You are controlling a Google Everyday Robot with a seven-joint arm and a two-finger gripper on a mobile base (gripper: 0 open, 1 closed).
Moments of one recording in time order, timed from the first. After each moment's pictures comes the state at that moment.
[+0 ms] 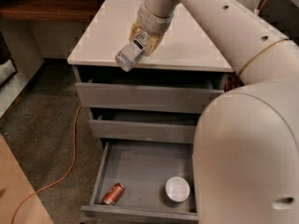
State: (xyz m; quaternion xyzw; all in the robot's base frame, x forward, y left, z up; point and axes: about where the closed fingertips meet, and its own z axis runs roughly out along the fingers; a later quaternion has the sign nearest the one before) arm 0.729 -0.008 0.900 -0.92 0.31 -0.11 0.20
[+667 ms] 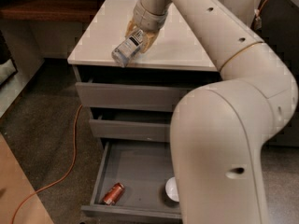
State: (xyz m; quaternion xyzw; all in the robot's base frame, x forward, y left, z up) arm 0.758 0.007 0.895 -0.92 0.30 -0.10 0.21
